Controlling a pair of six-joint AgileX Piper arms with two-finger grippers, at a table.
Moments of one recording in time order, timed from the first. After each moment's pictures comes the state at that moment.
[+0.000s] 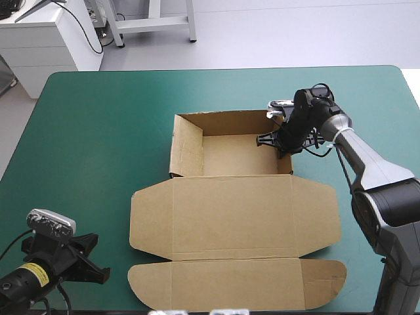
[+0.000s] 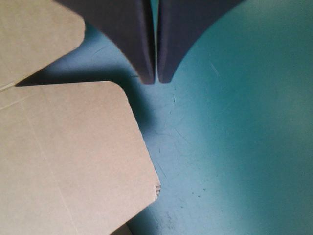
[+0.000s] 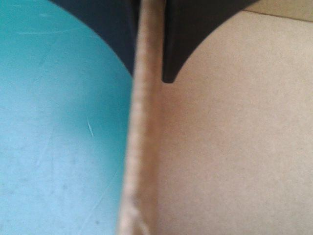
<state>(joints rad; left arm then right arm) -0.46 0.43 -0.61 0.07 0.97 -0.09 0.26 1.95 -1.67 0.13 1.14 0.10</state>
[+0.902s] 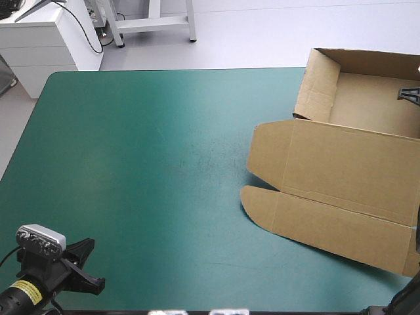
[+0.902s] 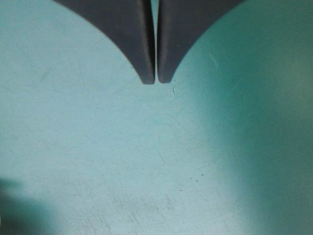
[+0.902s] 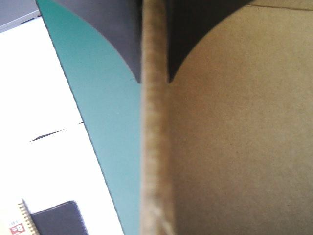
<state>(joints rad) -0.46 0.28 -0.53 0.07 0.92 -0.09 -0.40 1.84 -1.96 -0.04 1.22 -0.03</state>
